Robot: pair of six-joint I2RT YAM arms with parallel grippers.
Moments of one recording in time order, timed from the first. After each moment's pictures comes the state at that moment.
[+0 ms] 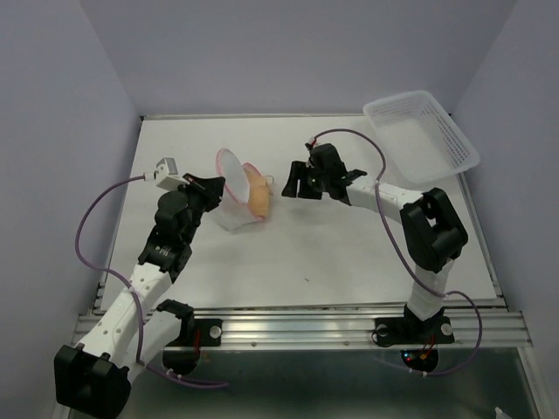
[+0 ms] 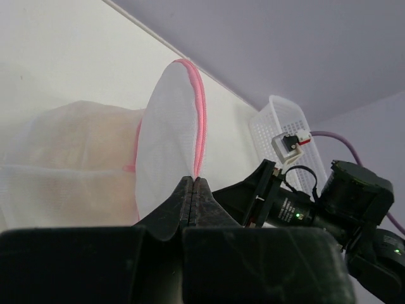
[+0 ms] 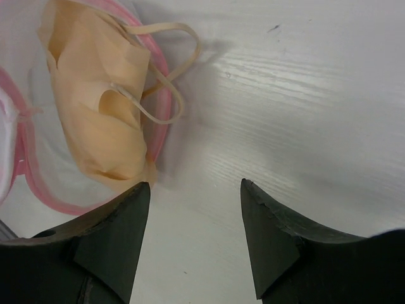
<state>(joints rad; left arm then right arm) -0.33 0.82 0.58 0.14 -0.13 -0.82 0.57 1.85 1.29 -0.13 -0.18 0.58</state>
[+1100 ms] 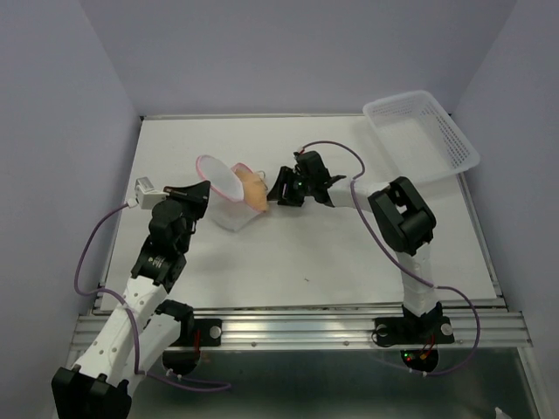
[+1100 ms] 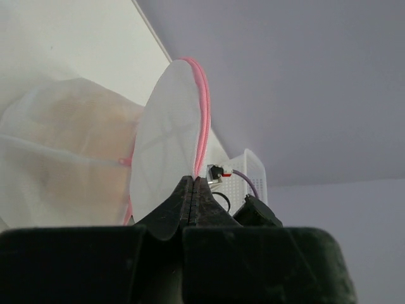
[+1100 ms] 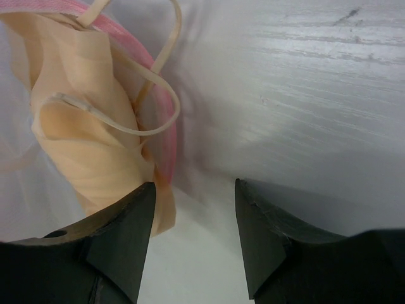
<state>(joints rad) -0.31 0.69 0.55 0.00 -0.31 -1.20 0.59 2.12 1.36 0.09 -0.35 0.81</state>
